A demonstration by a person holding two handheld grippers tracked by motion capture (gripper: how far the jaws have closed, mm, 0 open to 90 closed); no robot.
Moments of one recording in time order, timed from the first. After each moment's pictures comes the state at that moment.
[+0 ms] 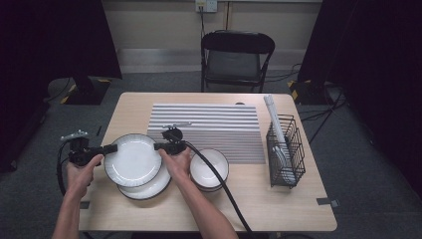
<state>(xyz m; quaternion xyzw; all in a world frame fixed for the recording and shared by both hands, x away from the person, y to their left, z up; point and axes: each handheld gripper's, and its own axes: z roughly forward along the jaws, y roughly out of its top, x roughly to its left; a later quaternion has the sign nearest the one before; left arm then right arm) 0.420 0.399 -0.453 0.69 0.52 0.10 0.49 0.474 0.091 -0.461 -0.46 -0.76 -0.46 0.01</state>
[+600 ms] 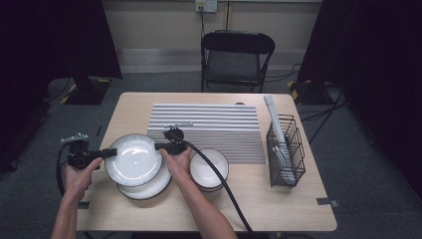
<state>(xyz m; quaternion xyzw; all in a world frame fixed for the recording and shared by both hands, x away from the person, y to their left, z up) 0.412 0.399 -0.454 0.70 0.53 0.10 0.47 0.475 0.088 -0.464 -0.46 -0.76 -0.47 0.02</state>
